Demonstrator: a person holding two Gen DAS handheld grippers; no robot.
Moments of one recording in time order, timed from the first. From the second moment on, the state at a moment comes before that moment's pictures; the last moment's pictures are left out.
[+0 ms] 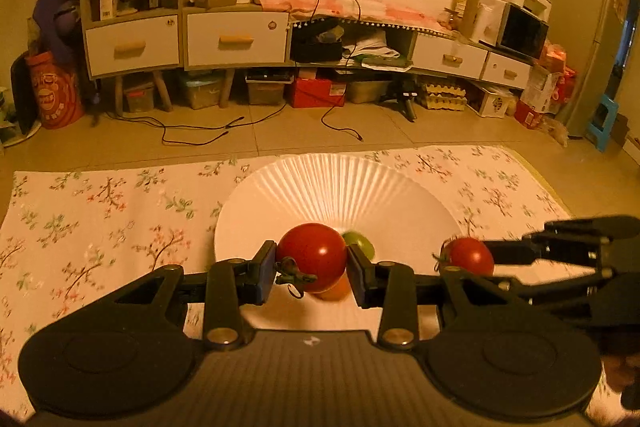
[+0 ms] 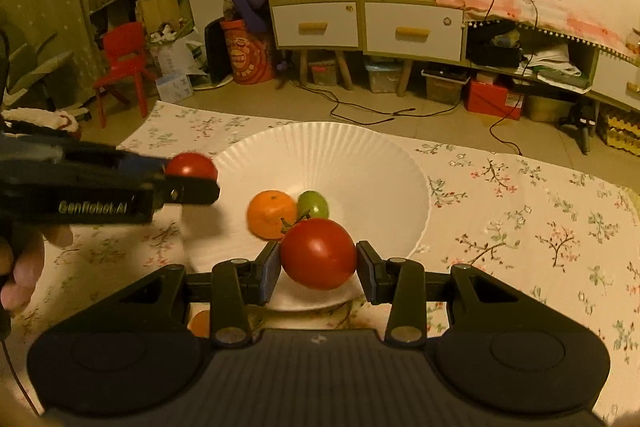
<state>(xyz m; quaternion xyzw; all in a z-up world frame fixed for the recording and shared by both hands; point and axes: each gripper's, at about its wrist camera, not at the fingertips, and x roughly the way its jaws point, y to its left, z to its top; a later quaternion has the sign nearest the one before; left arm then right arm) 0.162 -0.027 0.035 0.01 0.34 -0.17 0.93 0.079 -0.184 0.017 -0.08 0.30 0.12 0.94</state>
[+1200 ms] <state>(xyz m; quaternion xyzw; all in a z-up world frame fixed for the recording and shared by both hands) 0.213 -0.041 0.014 -0.02 0.38 -0.14 0.91 0.124 -0.178 0.002 -0.11 0.32 0.12 0.93</state>
